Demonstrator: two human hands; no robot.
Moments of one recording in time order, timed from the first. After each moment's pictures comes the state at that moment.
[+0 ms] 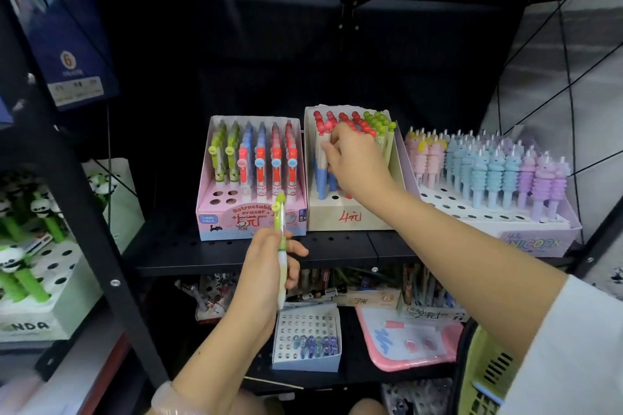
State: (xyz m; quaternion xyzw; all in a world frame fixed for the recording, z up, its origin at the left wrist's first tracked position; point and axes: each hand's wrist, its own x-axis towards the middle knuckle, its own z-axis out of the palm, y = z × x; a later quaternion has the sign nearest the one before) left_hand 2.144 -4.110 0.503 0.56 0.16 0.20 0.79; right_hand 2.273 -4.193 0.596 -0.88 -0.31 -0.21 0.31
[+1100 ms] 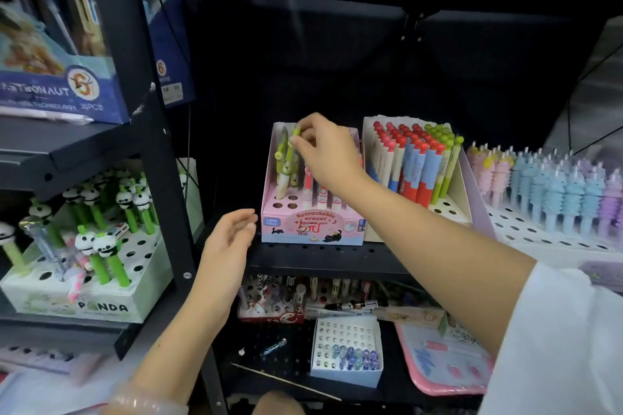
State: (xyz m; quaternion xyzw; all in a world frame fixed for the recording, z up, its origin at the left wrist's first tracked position) left_hand 2.107 -3.996 0.496 0.67 0.16 0.34 0.63; right_hand 2.241 -4.085 0.610 -0.80 -0.40 -0.15 0.43
